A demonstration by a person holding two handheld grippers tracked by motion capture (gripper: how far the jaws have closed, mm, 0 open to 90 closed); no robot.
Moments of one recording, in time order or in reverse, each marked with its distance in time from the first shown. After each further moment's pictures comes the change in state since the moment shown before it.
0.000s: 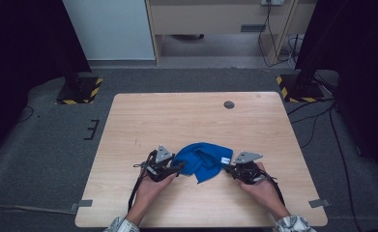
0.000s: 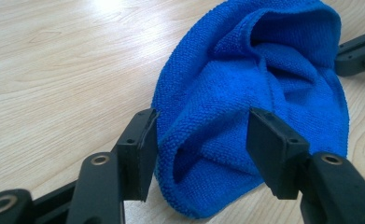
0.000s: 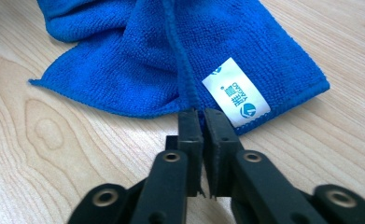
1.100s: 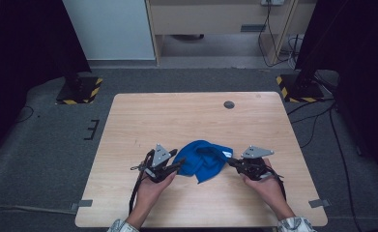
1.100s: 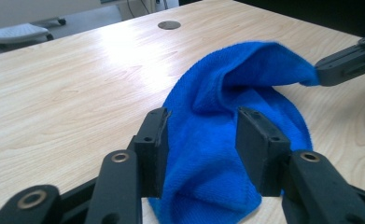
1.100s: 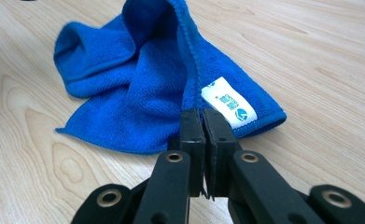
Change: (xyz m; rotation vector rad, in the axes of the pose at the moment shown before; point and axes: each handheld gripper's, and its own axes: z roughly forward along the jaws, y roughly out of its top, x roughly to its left) left arm -0.015 0.017 -0.027 -0.151 0.023 0.036; right arm -0.006 0.015 -0.027 -0.121 -0.007 0.054
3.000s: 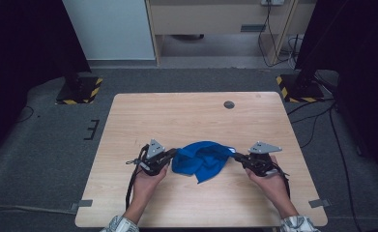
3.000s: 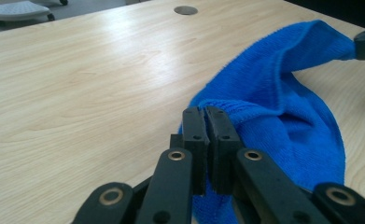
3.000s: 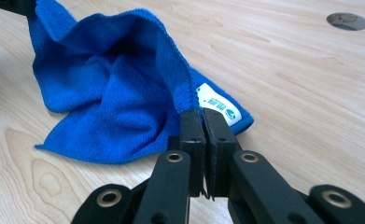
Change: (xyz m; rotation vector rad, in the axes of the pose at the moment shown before) left arm 0.030 -0.001 0.004 0.035 0.018 -0.058; right arm -0.017 0.005 -0.012 -0.035 -0.051 0.054
